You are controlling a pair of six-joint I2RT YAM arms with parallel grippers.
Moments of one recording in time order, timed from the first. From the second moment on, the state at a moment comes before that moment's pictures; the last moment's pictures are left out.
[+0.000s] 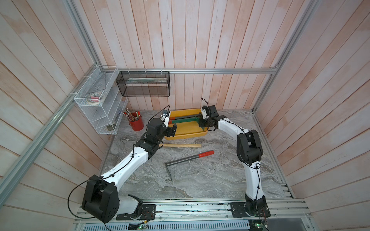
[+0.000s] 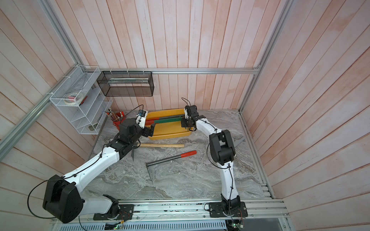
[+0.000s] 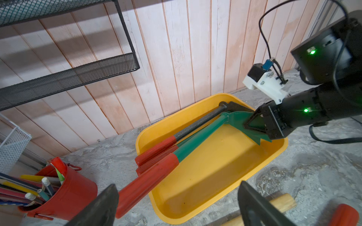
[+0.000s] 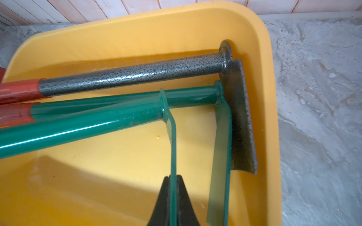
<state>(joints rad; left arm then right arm) -0.43 1.35 1.00 0.04 -0.12 0.11 0.41 2.24 1.81 -0.39 -0.14 0.26</state>
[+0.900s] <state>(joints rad) -0.31 1.30 0.95 0.10 0.11 -0.08 0.40 2.29 1.80 -0.37 -0.04 0.31</state>
